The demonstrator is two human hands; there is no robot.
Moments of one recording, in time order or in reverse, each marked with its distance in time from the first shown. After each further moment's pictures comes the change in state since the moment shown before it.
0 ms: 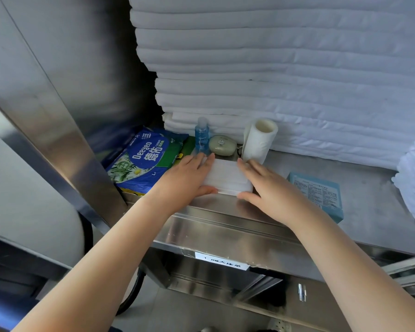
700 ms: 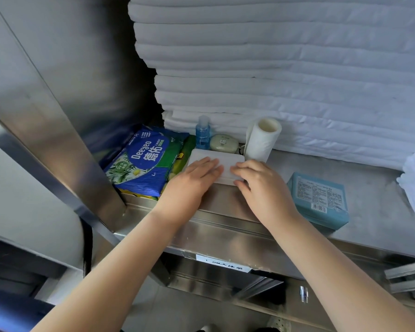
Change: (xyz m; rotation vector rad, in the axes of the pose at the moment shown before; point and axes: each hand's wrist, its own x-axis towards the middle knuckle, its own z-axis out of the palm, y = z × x) left_hand -0.011 0.007 0.022 -0.236 0.414 0.149; right_hand 0.011 -0.024 0.014 0.118 0.388 0.025
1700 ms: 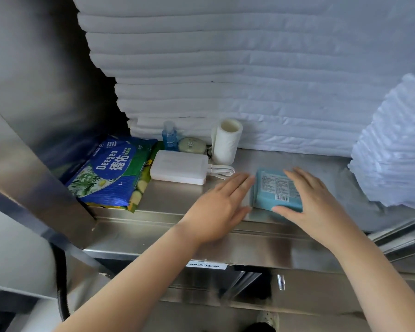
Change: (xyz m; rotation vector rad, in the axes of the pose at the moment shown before) left_hand 0.023 0.085 0.031 -0.214 -0.143 0.192; right_hand -0.090 0.082 -0.077 -0.124 -0.126 0.351
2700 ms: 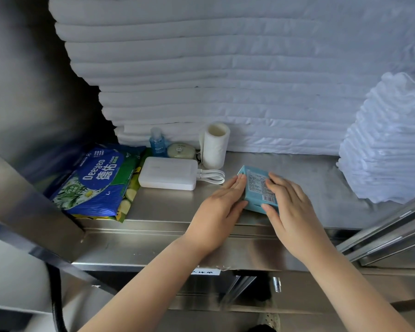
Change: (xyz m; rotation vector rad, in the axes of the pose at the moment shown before) left_hand 0.010 0.018 0.010 -0.443 0.171 -0.111; right_hand -0.011 -0.015 0.024 0.007 0.251 -0.180
